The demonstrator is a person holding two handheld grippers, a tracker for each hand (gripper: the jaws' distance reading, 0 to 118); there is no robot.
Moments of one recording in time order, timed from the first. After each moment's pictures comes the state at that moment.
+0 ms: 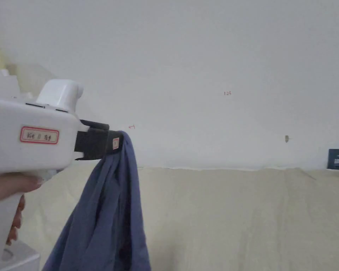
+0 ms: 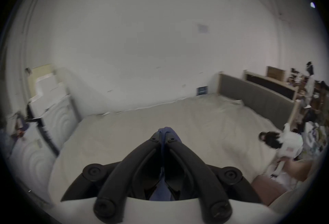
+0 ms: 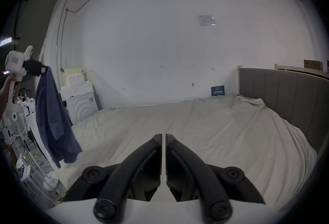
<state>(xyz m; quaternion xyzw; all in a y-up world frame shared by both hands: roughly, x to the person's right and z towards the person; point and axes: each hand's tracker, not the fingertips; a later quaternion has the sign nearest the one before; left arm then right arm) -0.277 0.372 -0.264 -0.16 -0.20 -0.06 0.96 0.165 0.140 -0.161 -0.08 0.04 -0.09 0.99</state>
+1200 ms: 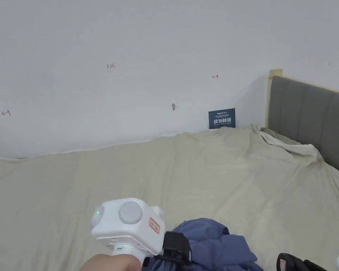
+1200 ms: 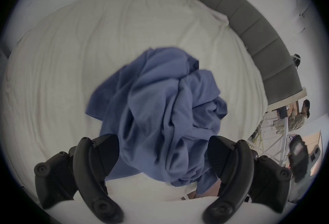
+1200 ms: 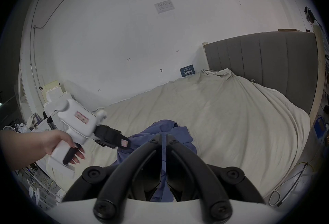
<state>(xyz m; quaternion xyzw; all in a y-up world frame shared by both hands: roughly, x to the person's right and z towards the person) 0.015 0.078 -0.417 -0.56 -0.28 -0.02 0.78 0.253 0.086 -0.118 -0.14 -0.05 -0.19 0.97</state>
